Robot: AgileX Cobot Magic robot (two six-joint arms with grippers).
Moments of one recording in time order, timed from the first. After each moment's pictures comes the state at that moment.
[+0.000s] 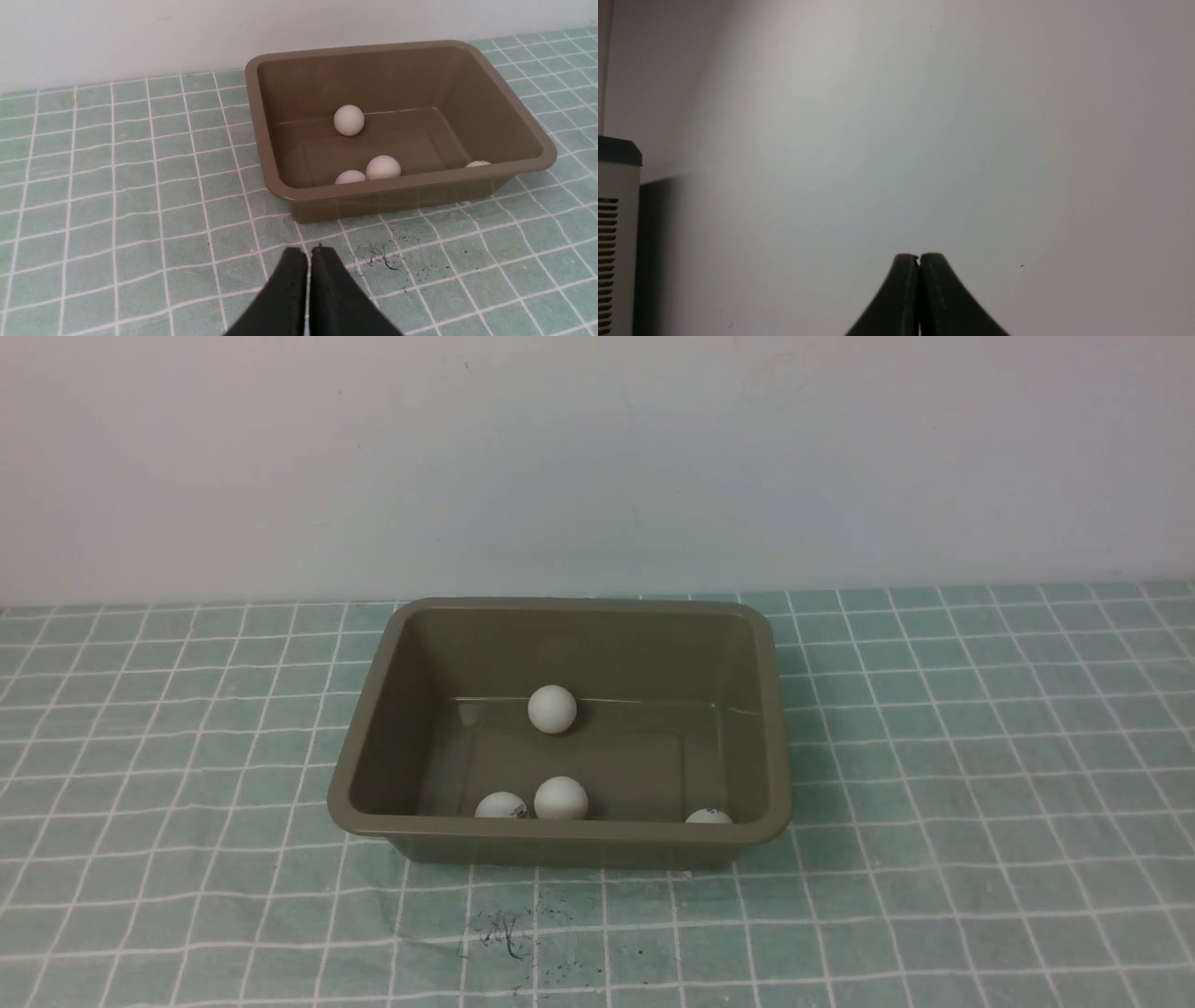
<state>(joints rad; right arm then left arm) 0.48 0.07 -0.38 -0.10 -0.08 0.23 -0.10 0.24 -0.66 -0.25 0.92 0.11</state>
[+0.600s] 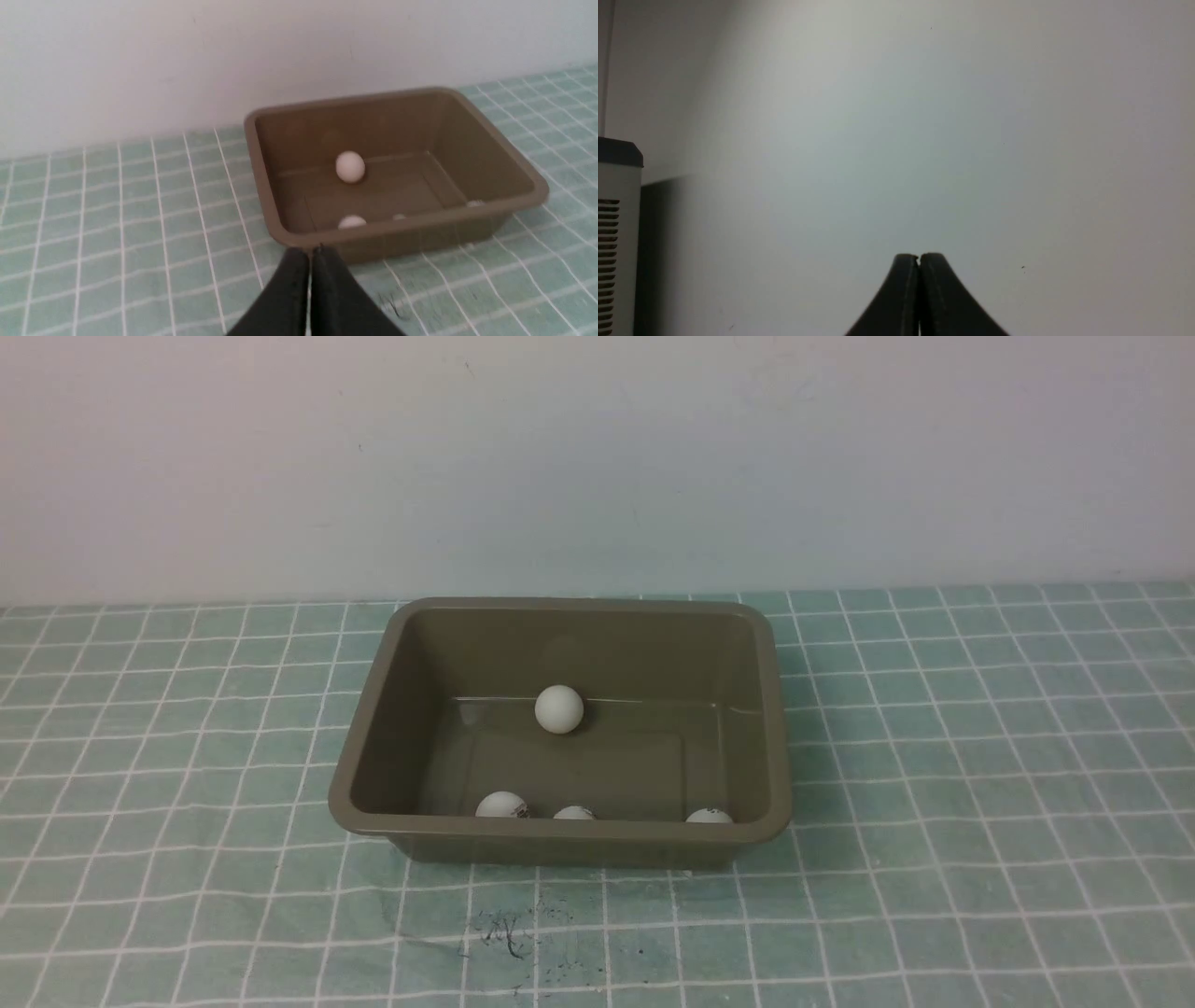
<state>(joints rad) 0.48 0.07 -0.38 -0.10 -0.08 0.23 -0.10 0.16 -0.58 -0.26 0.77 0.17</state>
